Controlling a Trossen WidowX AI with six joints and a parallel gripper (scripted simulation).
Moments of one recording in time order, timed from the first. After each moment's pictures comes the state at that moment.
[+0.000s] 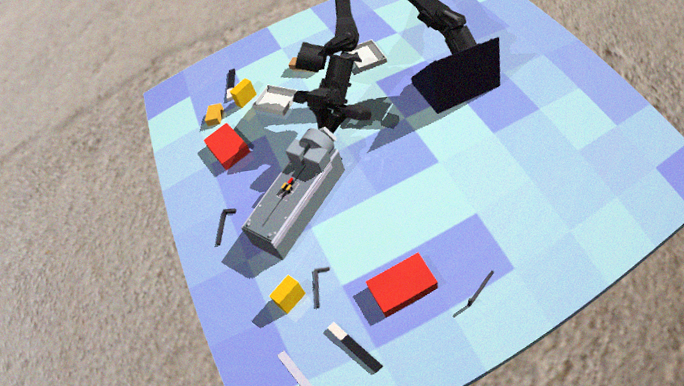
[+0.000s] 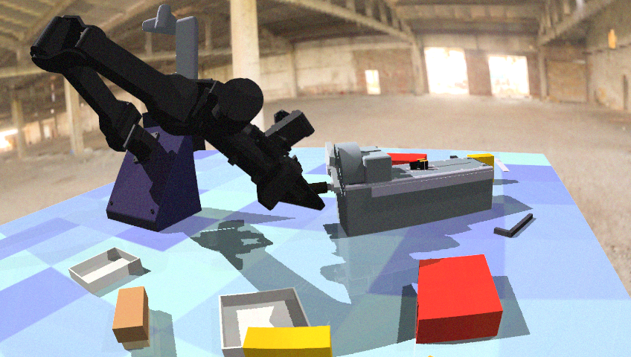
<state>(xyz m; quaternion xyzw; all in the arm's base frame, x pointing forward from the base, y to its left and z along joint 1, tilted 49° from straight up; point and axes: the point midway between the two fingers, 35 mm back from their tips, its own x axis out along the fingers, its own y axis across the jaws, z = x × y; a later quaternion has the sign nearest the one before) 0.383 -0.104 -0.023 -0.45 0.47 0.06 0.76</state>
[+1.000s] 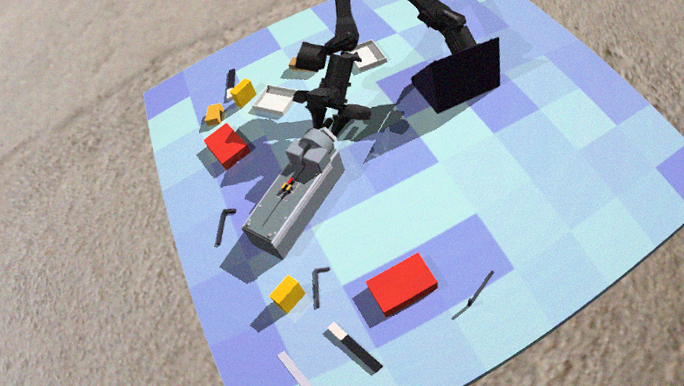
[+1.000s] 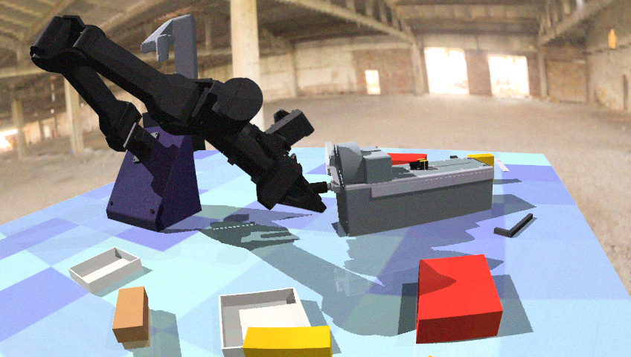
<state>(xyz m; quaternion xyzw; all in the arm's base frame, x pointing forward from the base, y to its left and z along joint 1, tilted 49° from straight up) 0.383 -0.104 -0.023 -0.45 0.47 0.06 0.76</state>
